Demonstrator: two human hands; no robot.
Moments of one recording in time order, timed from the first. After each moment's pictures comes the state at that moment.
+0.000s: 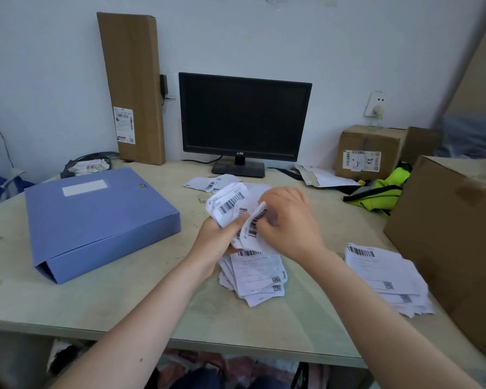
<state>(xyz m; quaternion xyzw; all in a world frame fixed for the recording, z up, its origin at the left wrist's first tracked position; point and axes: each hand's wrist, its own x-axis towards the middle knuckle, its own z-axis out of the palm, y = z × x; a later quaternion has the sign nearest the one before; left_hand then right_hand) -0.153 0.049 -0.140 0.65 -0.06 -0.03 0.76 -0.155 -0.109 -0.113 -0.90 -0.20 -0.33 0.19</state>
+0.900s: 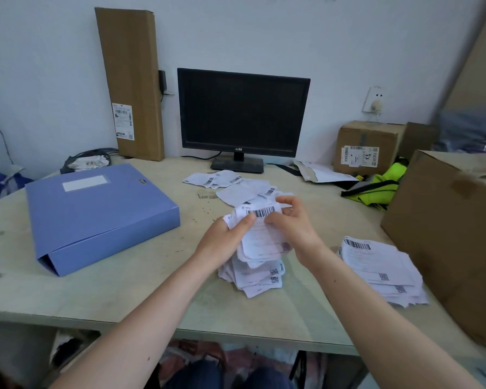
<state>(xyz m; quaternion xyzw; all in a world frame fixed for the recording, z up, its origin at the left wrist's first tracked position) -0.153 0.046 -0.152 0.81 -0.08 0.00 0.58 -0.158 -0.112 -0.127 -0.75 0.05 -0.08 0.66</state>
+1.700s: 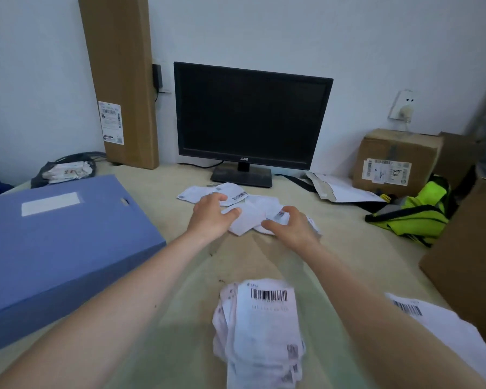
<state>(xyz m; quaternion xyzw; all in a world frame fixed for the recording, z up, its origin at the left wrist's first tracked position) 0.043 0.060 -0.157 0.90 -0.02 0.09 0.43 0.012 -0.133 -0.156 -0.91 0.10 -0.05 0.39</state>
